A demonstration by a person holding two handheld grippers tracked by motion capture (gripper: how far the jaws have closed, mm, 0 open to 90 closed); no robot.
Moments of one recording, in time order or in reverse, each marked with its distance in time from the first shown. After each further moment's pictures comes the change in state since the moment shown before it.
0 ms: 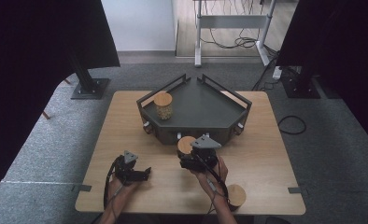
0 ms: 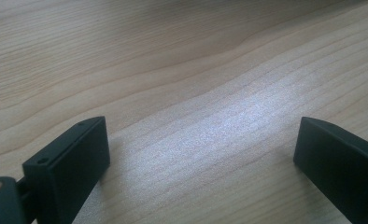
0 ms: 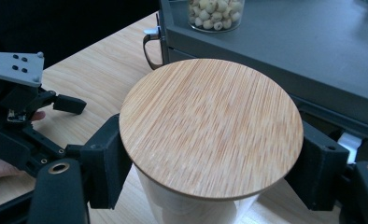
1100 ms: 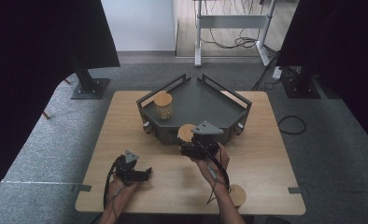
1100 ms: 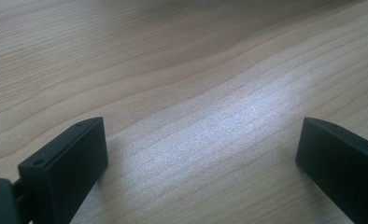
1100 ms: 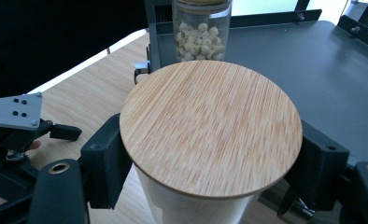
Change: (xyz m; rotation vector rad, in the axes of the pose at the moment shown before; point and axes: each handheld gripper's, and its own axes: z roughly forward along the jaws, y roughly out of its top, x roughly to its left) left arm 0.000 0.002 0.002 0.005 -0.007 0.011; right arm -0.009 0.036 -0.004 -0.020 -0.014 0.000
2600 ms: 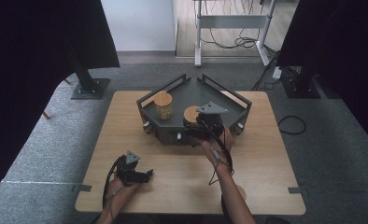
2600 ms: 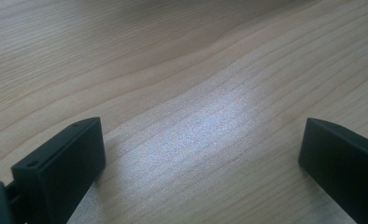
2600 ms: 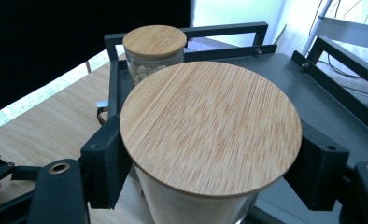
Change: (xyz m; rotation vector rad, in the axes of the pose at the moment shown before) left arm 0.007 0.001 0.000 0.008 -0.055 0.049; right arm -0.022 0.039 0.007 -0.030 -0.073 0.003
